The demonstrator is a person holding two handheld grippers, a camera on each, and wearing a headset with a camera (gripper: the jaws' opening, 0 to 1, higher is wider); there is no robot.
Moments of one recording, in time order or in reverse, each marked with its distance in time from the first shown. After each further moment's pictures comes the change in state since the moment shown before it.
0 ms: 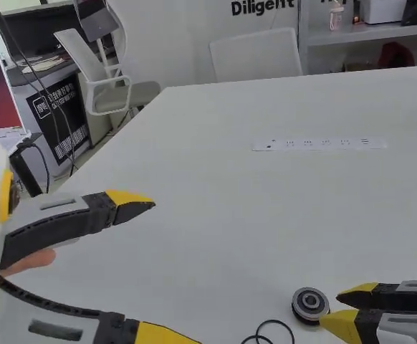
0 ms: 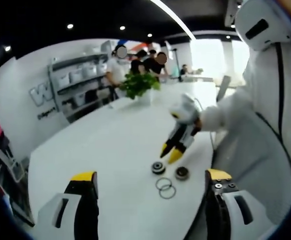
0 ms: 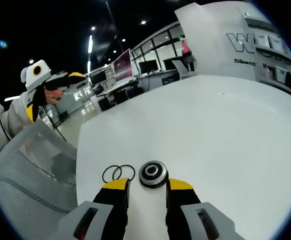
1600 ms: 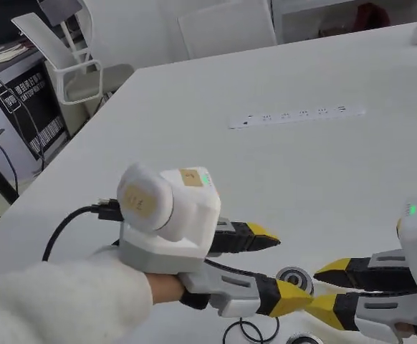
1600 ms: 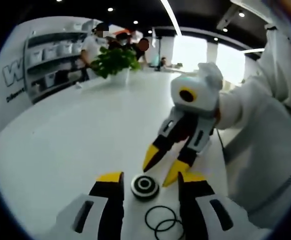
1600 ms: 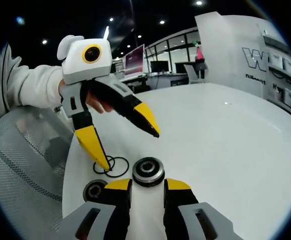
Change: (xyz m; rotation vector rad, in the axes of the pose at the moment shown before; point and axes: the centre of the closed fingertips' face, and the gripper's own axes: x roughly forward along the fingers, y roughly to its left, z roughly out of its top) left arm 0.164 -0.015 -0.047 -0.100 0.088 -0.259; right arm 0.013 -0.009 -0.008 -0.164 0.006 -0.002
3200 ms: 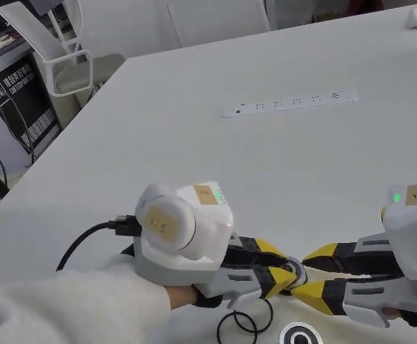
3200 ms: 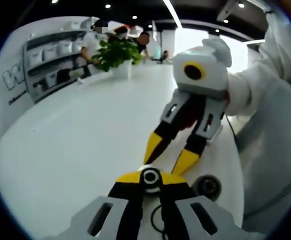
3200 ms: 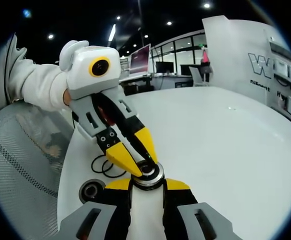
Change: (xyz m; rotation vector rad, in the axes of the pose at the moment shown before) left arm 0.017 0.008 -0.022 0.040 0.045 0.054; right arm 0.006 0.000 0.001 -0.066 0.004 0.017
